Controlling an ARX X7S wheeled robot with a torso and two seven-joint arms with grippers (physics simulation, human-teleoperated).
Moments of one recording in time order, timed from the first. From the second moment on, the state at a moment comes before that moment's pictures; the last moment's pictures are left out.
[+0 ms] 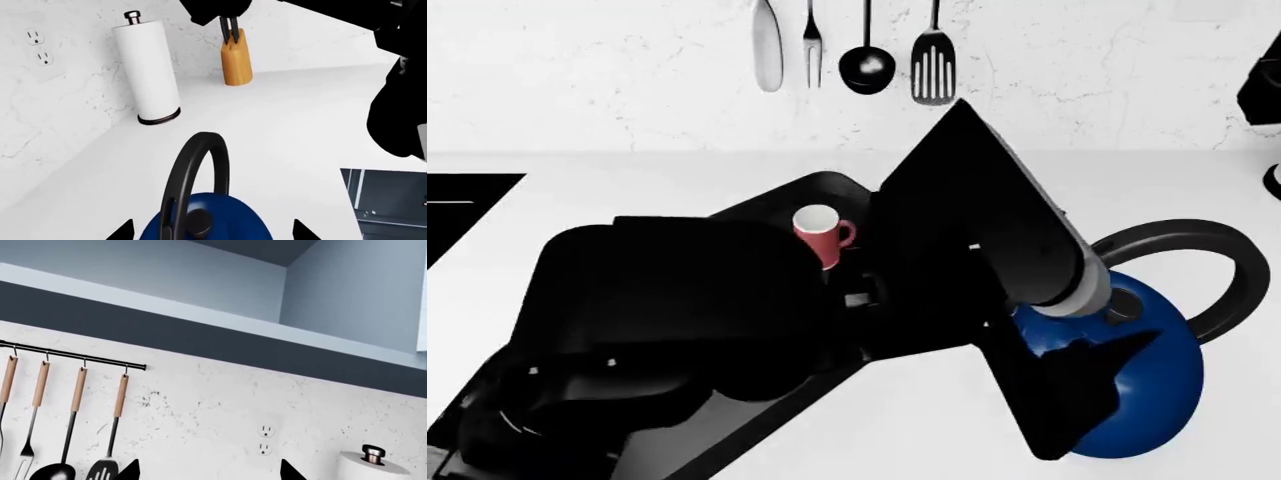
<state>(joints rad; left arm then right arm) -1.20 -0.19 0.61 0.41 -1.28 -1.08 -0.07 1.26 1.05 -0.07 -0.70 1.69 1.06 1.04</state>
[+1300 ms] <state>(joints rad) -1.18 -0.11 0.78 0.19 -1.07 -0.91 -0.01 1.12 1.07 -0.01 -0.71 1.62 1.00 0.99</state>
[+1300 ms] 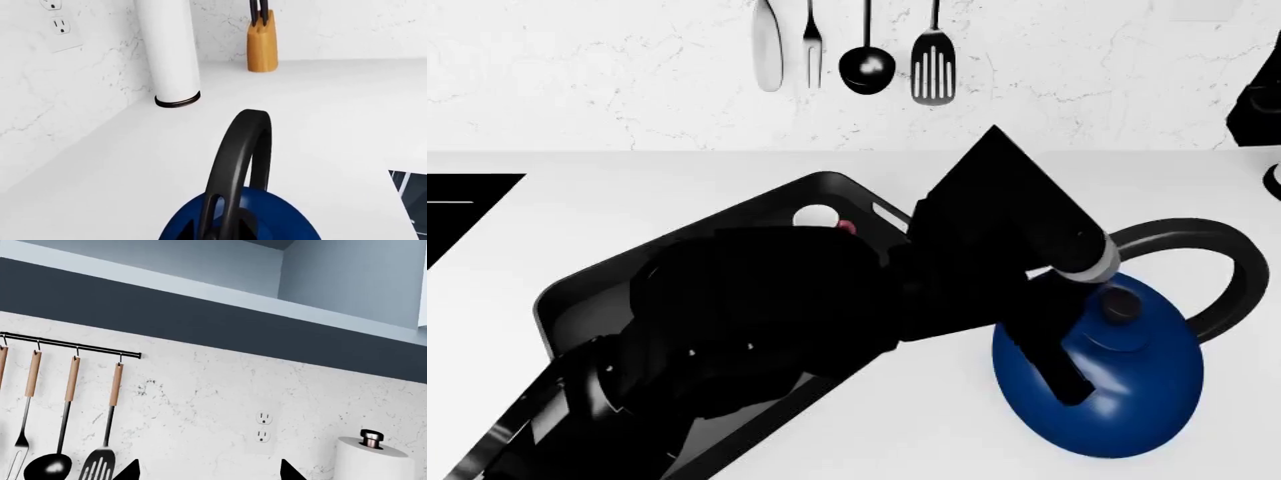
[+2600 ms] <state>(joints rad) -1.36 -0.20 0.57 0.32 -1.41 -0.92 -0.25 1.30 1.16 -0.02 -0.66 1.75 1.03 1.05</state>
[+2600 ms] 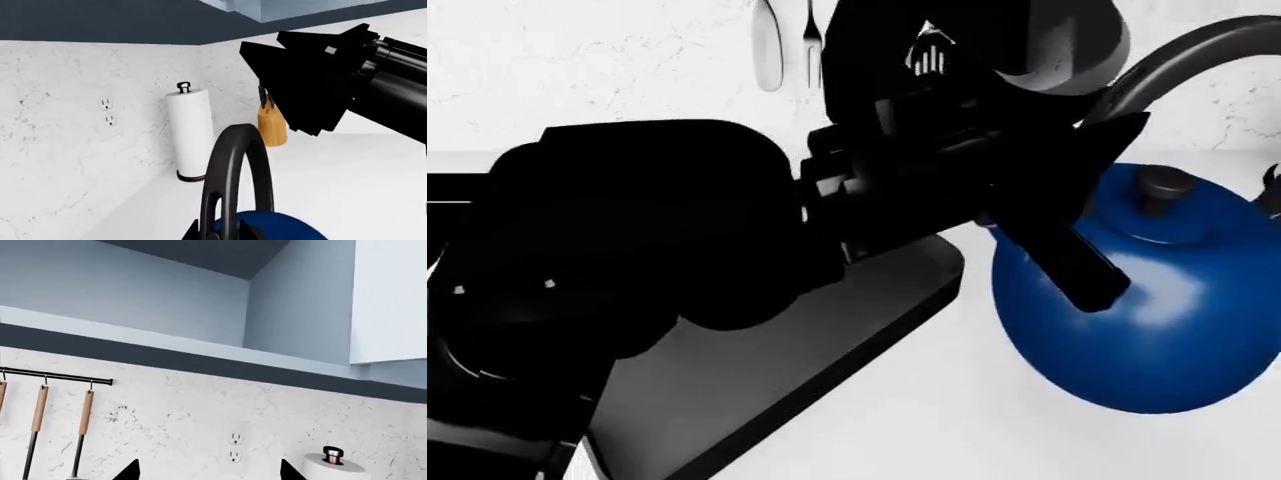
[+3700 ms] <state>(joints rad) -1.23 -0.82 0.25 0.55 -1.57 -0.95 -0.39 1.24 1.10 -0.06 -0.68 1.68 1.00 1.05</state>
